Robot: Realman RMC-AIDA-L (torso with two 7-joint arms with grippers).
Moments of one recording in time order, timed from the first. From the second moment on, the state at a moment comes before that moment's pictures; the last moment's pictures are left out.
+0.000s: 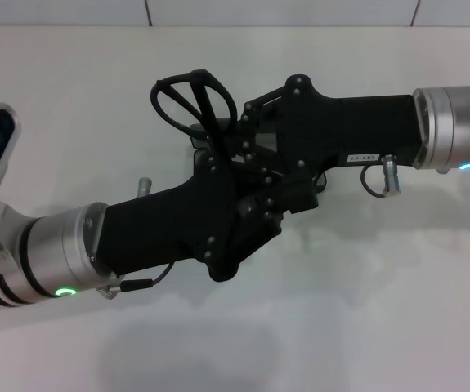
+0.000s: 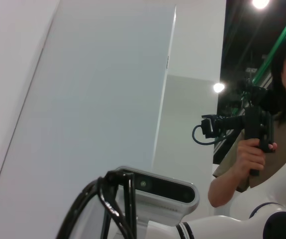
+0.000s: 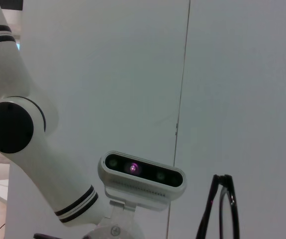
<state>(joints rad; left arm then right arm) -0.52 -2.10 1.23 0.19 1.19 1.95 -0.89 0.73 2.02 -1.52 -0.65 -1.17 -1.47 1.08</state>
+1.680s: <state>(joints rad) -0.26 -2.04 1.13 0.26 1.19 1.98 -0.88 1.17 2.03 -2.01 -0.96 -2.44 -1.10 2.24</state>
